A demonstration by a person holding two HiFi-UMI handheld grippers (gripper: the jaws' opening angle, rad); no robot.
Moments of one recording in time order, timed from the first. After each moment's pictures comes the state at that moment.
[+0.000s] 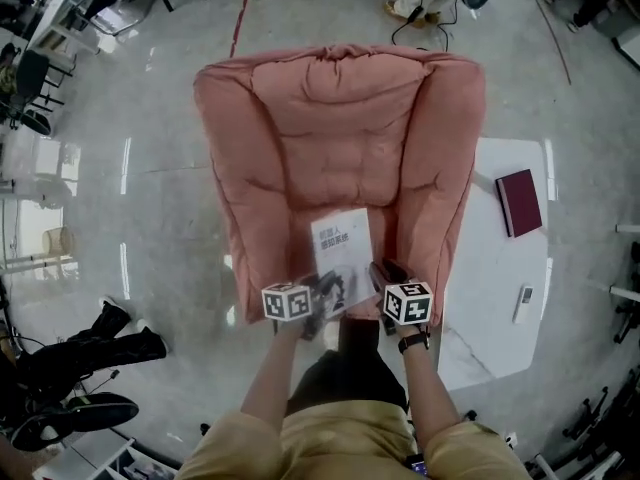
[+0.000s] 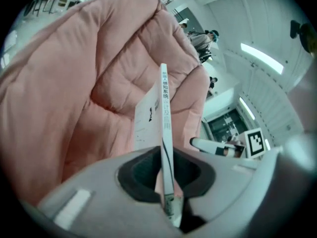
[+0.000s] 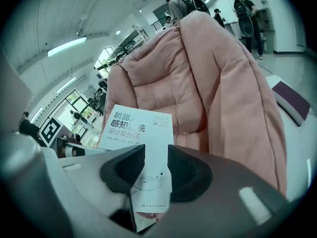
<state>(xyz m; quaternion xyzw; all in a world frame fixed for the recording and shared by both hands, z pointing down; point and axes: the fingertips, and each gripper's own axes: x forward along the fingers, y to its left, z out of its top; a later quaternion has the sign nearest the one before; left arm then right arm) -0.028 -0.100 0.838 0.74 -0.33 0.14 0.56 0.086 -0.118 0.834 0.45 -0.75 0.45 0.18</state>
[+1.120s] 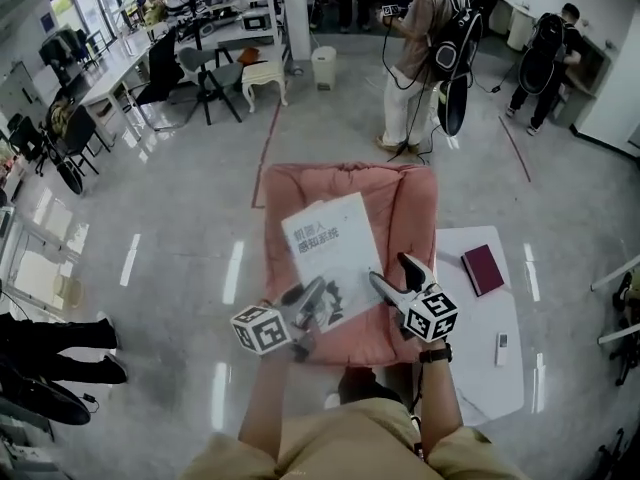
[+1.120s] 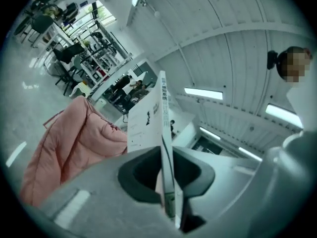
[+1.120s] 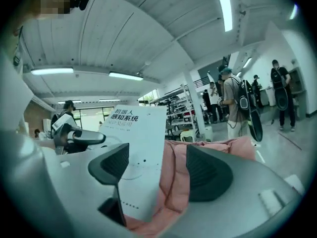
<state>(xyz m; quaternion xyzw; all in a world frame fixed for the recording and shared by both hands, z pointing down) -0.083 -0.072 0.399 0.88 -0.32 -0.12 0.34 0.057 -0.101 0.420 0.42 -0.90 0.15 0.01</state>
